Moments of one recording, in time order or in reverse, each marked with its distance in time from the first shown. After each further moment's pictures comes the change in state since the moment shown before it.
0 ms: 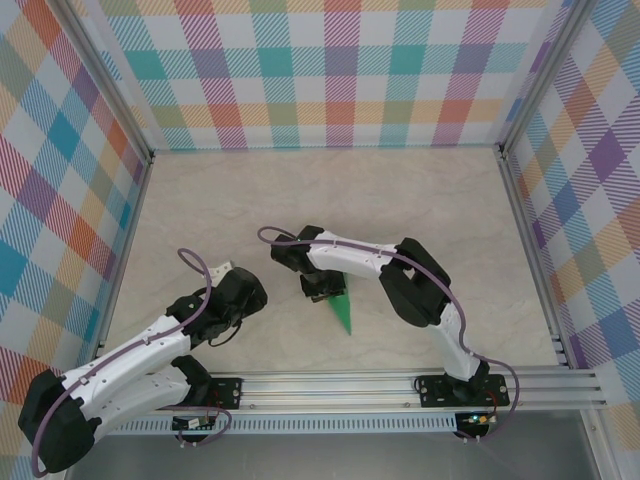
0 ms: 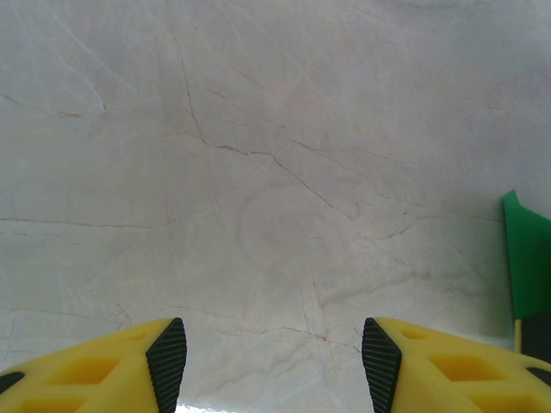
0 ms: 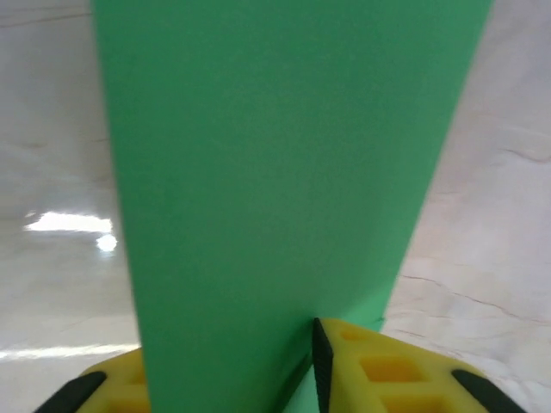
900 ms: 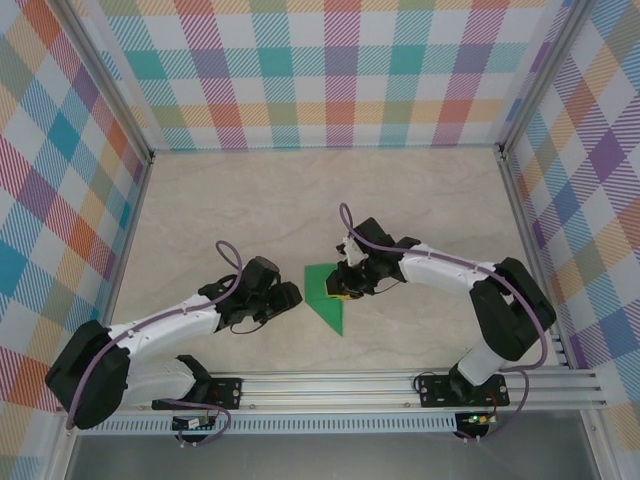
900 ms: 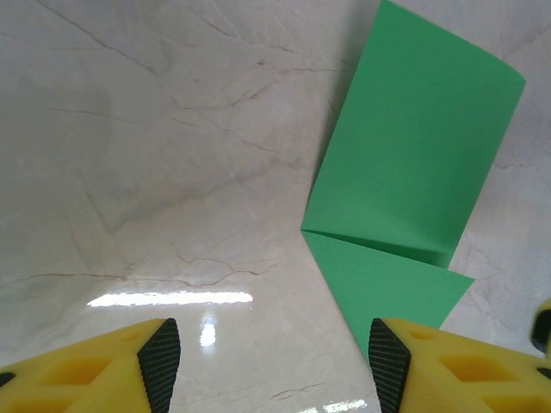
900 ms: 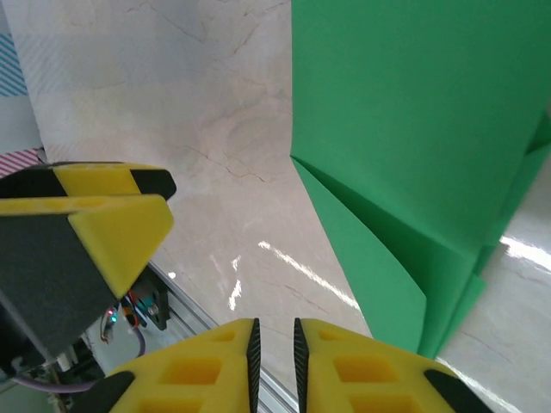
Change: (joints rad) left arm 0.003 0.327 0.034 0.311 0.425 -0.038; right arm -0.310 -0.557 -0.768 0.816 -0.781 -0.088
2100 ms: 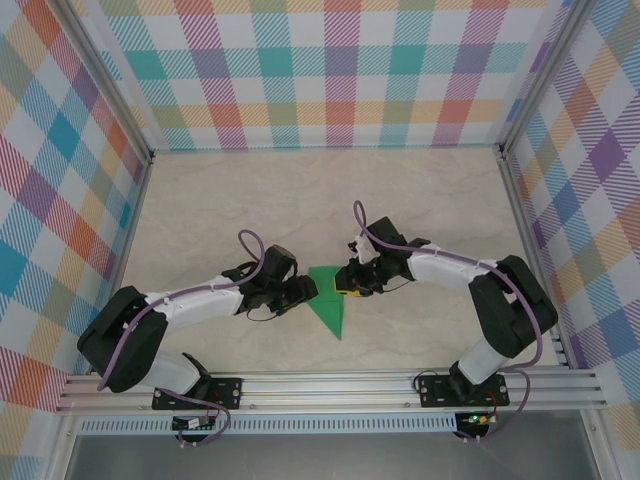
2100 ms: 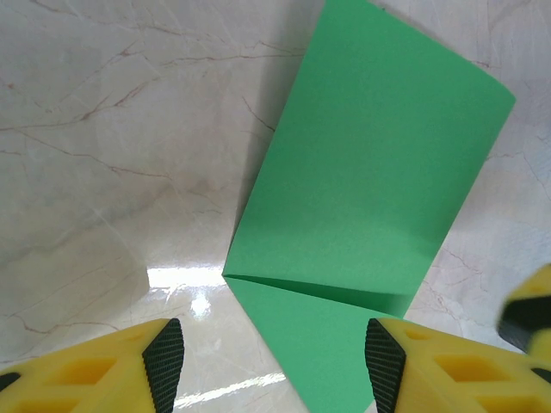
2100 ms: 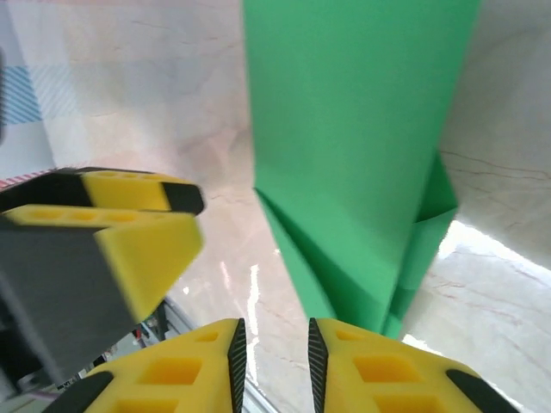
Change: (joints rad) left arm 0.000 0.222 0.112 0.087 0.103 0.012; right arm -0.091 -0.030 -0.070 0.048 -0.049 -0.035
